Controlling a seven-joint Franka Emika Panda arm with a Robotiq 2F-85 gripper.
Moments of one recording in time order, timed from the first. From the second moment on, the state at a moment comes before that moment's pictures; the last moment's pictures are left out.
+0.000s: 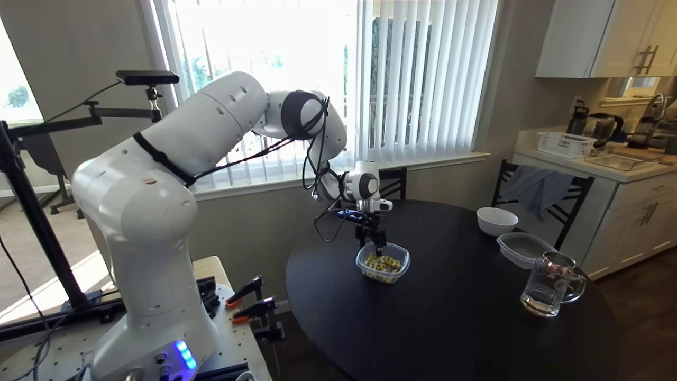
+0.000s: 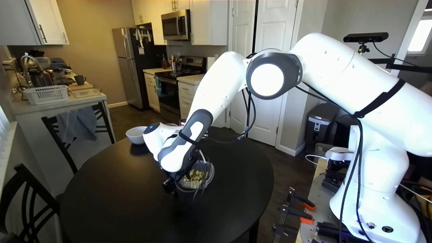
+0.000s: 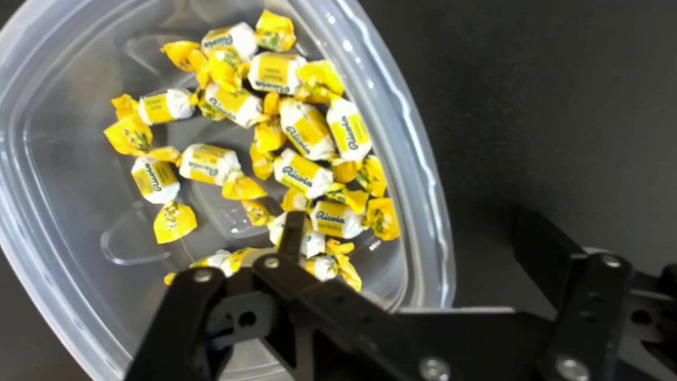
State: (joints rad) arm 0.34 1.03 -0.06 -1.48 -0.24 2.33 0.49
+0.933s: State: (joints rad) arm 0.35 0.99 -0.03 -1.47 -0.17 2.33 0.48
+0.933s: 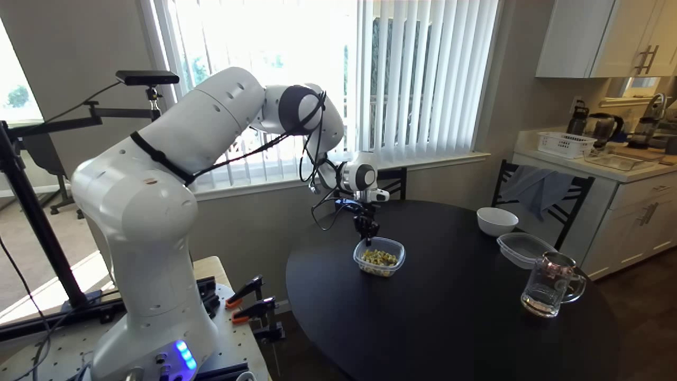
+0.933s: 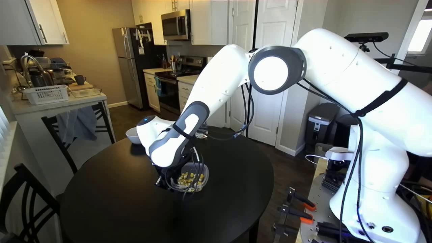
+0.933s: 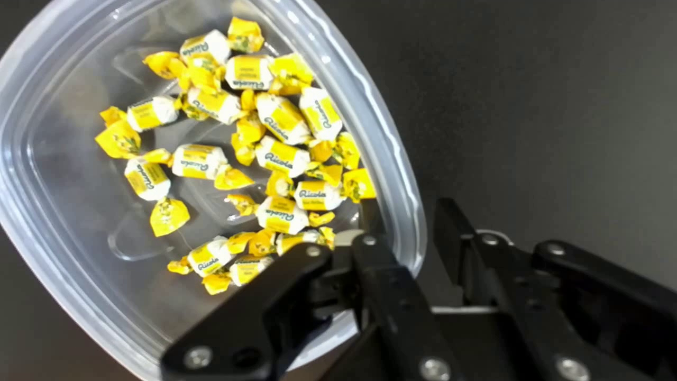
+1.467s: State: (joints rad) arm 0.29 0.96 0.04 -1.46 -0.03 2.33 0.41
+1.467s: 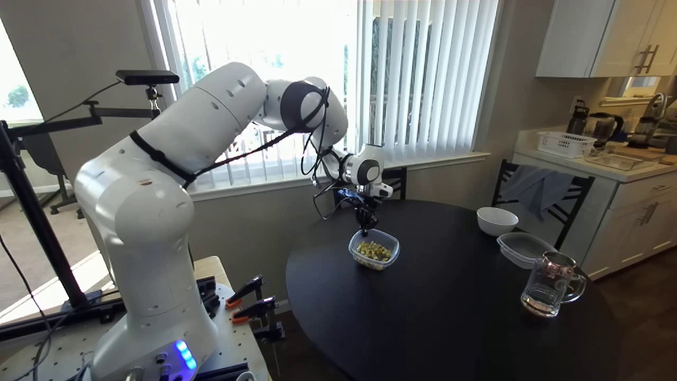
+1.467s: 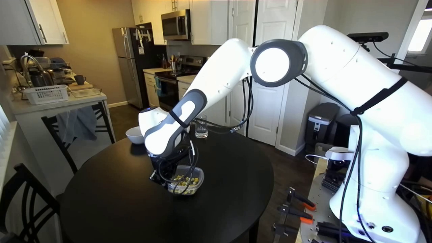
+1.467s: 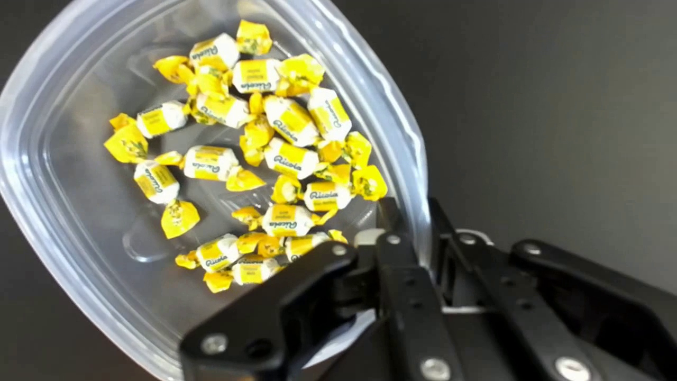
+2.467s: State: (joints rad) arm -0.03 0.88 0.39 -1.47 0.38 2.13 -0.30
